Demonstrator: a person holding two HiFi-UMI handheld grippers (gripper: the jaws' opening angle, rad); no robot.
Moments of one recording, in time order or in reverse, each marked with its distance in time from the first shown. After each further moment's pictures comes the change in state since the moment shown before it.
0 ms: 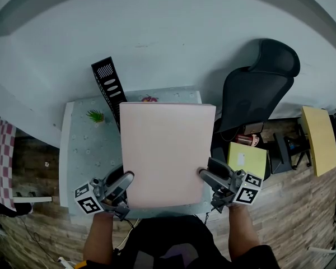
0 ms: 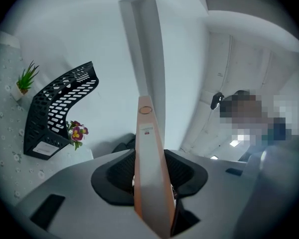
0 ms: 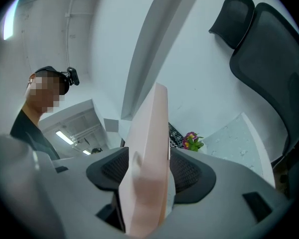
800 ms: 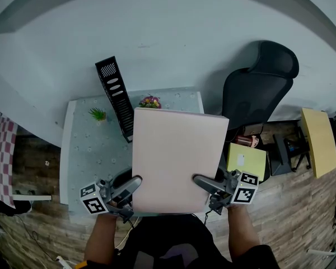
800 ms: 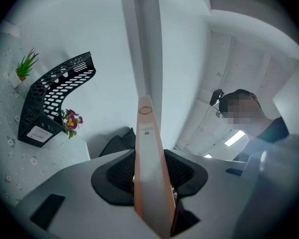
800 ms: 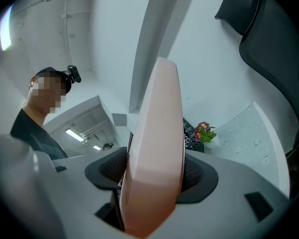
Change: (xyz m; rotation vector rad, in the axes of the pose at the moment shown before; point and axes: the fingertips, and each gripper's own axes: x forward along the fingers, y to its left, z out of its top) left arm 0.003 -0.018 -0.026 -0.027 0.047 -0.043; right arm 0.012 0.030 -0.018 0.022 0.090 0.099
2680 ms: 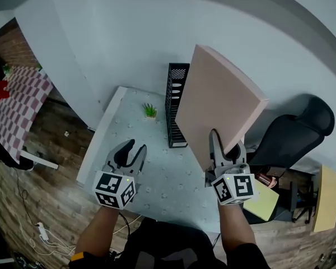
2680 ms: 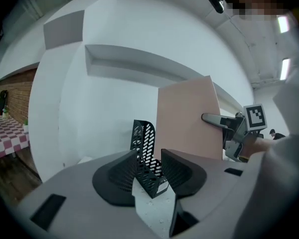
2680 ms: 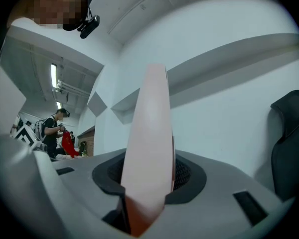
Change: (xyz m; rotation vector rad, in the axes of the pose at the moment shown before) left arm -0.118 0.048 0.134 0.671 -0.003 0.992; right arm 0.185 0.024 0.111 -0.707 -0.264 -0.422
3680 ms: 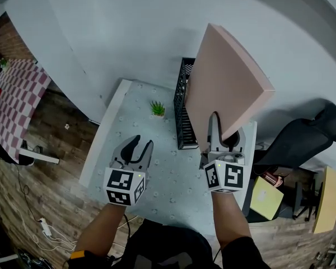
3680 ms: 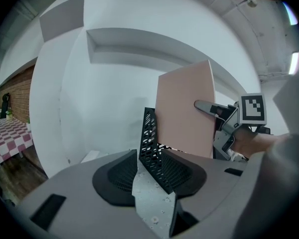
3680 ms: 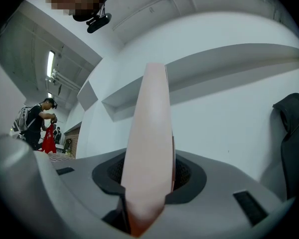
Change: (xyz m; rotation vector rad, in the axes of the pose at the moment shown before) left arm 0.048 0.047 -0.027 0.011 0.108 0.060; right arm 0.089 0.006 -0.033 -0.069 -0.077 -0.130
